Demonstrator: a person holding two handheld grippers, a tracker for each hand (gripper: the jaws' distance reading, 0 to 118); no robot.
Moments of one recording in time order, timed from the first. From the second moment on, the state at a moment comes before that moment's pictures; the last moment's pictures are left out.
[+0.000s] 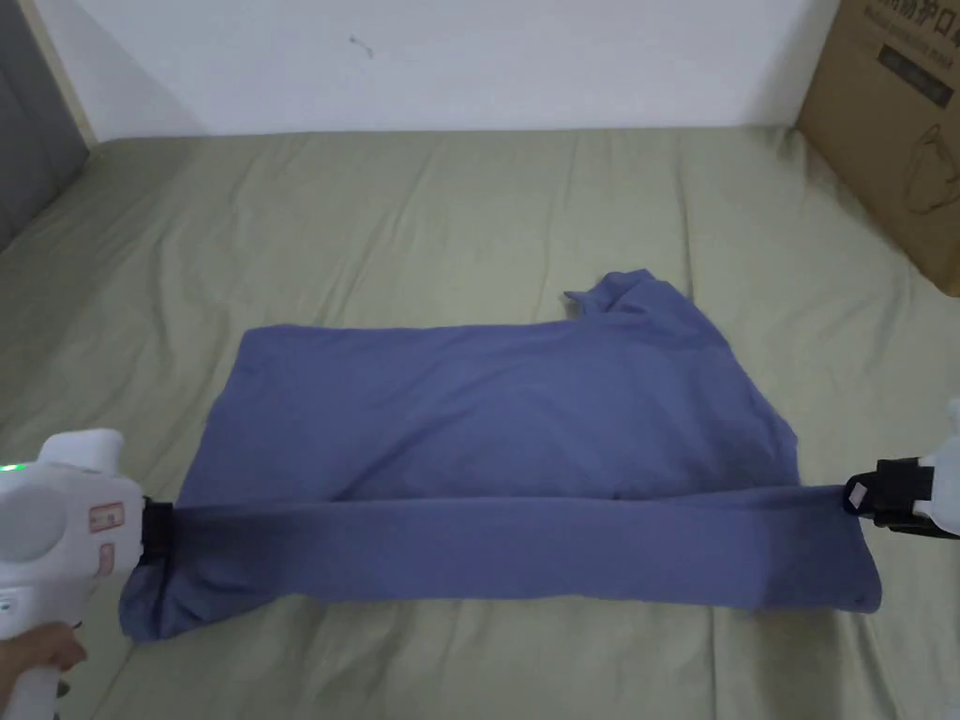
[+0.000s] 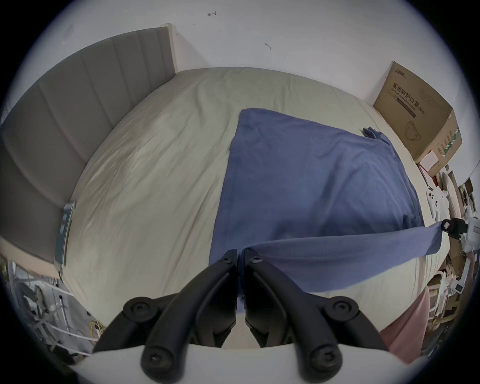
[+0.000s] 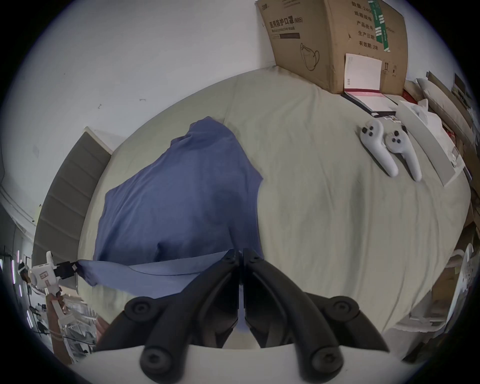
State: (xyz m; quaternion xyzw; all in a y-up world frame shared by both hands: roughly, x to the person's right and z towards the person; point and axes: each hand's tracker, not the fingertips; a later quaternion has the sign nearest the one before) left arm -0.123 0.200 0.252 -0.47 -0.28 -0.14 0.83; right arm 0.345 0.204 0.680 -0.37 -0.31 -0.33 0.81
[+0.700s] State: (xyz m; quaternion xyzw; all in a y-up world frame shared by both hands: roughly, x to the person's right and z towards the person) left arm -0.162 0.184 0.303 -0.48 -0.29 -0.09 0.82; right arm 0.285 0.187 0.694 -0.39 -0.33 -0.23 0.83
